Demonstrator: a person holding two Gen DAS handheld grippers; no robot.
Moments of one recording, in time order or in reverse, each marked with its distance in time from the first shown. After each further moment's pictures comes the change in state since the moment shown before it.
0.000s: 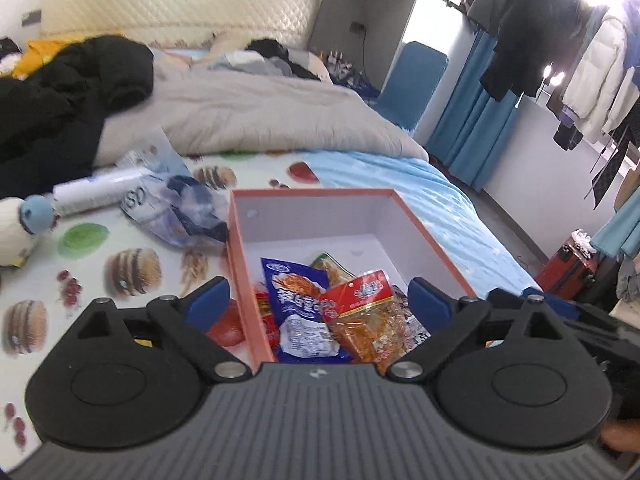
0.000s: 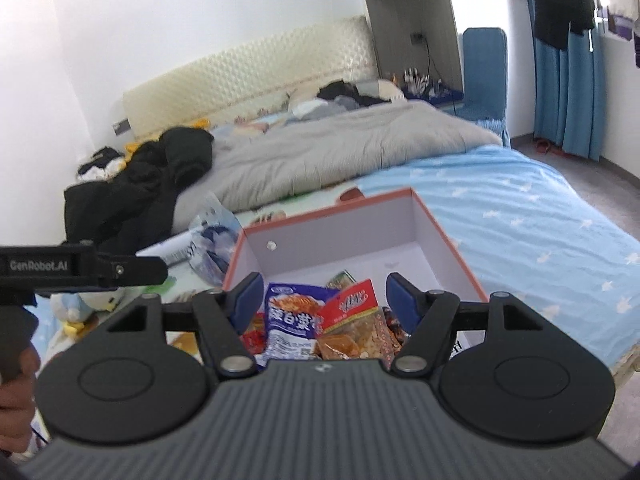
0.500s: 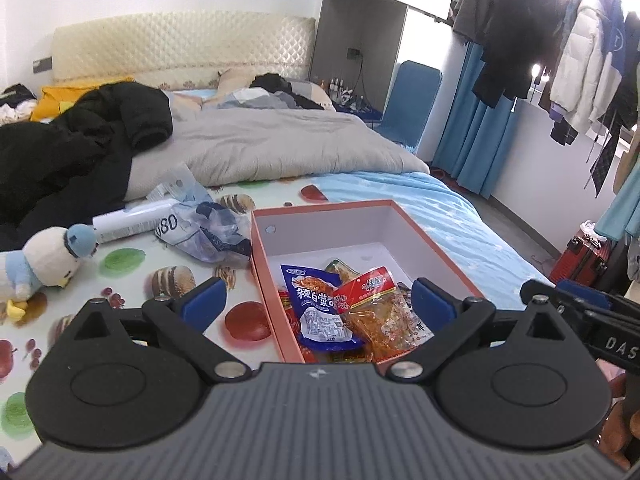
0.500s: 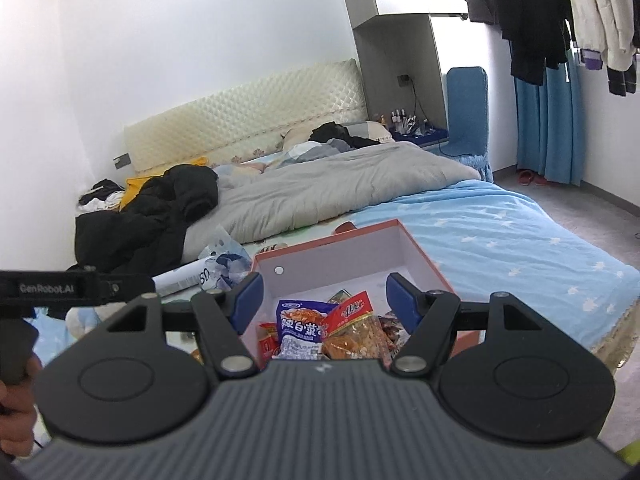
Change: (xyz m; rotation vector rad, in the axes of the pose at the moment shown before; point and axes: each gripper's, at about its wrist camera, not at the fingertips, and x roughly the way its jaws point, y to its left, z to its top) left arm -0.094 -0.020 -0.034 0.085 -0.090 0.051; right arm -0.077 0.018 -0.019 0.005 -0.119 -0.040
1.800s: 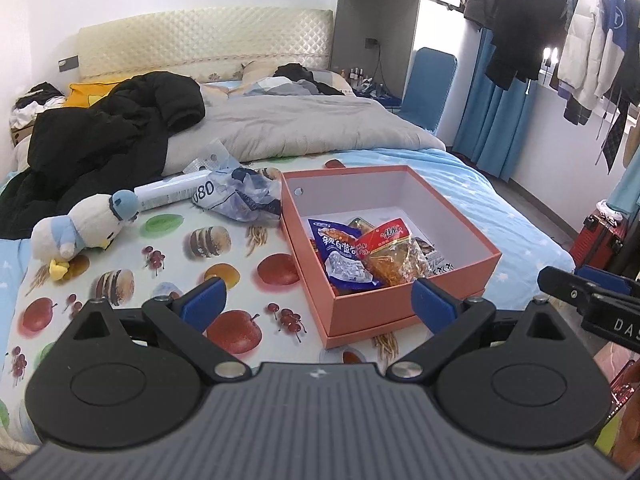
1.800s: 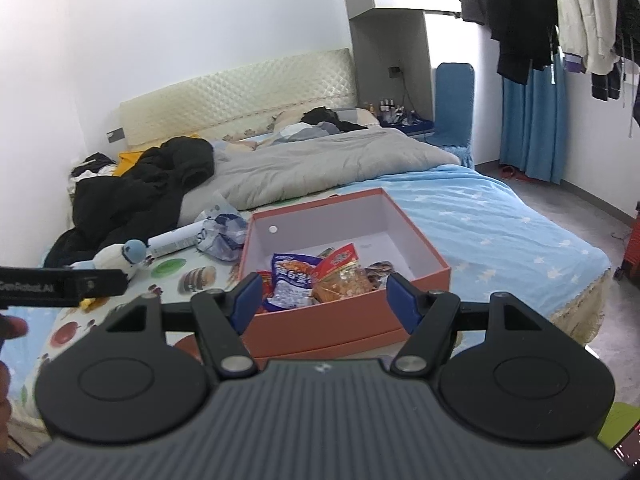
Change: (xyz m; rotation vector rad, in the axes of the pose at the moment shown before) left arm -0.071 -0.006 -0.066 0.016 0.034 0.086; right arm -0.060 0.015 -0.044 -0.044 0.038 -0.056
